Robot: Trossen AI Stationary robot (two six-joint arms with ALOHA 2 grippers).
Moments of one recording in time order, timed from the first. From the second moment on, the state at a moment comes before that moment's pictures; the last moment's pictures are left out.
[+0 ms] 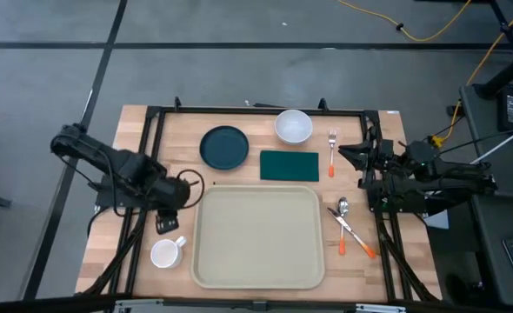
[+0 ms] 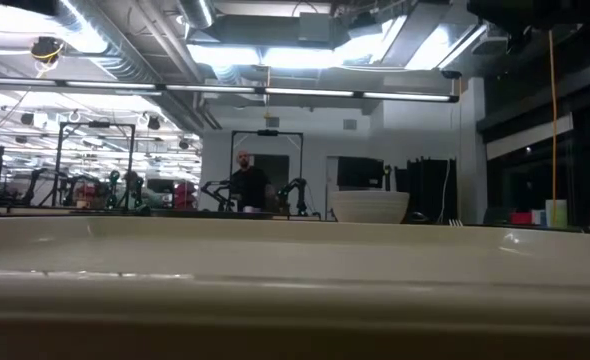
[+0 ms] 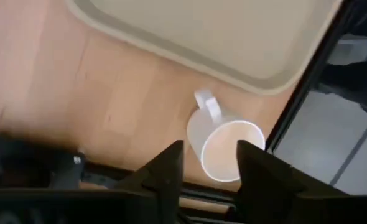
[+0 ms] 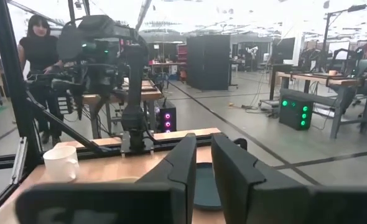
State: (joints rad) left arm -0.44 1.21 1.25 -1.38 0.17 -0.92; right arm -0.01 0.29 0.43 -0.01 0.23 -0.01
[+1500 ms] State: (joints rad) left arm -0.92 1.44 0.94 -1.01 0.02 -1.66; right arm -0.01 0.29 0.43 -0.01 0.22 0.07
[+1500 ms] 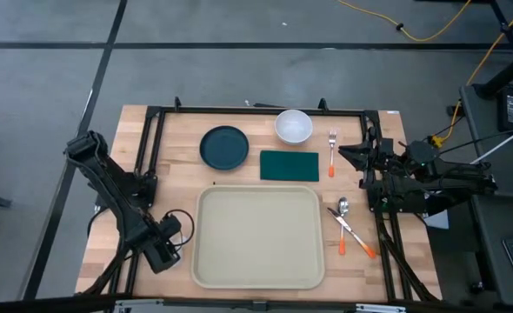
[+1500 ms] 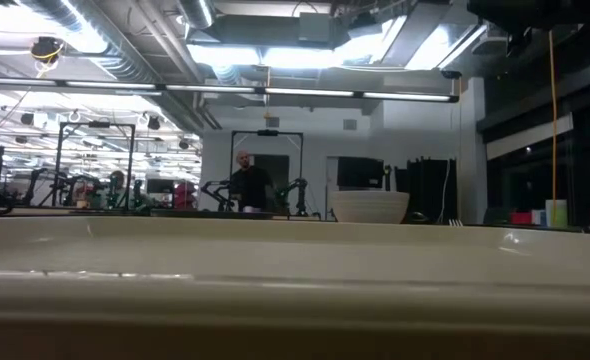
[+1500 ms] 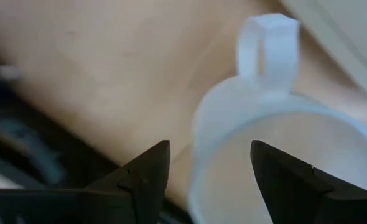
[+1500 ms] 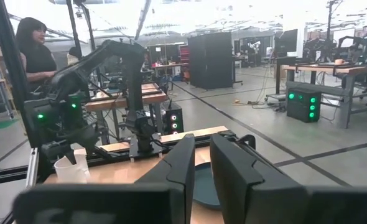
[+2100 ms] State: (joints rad) left arm -0.82 1.40 1.03 -1.18 -0.03 -1.60; right arm -0.01 0.29 0.43 -0.01 0.22 0.07
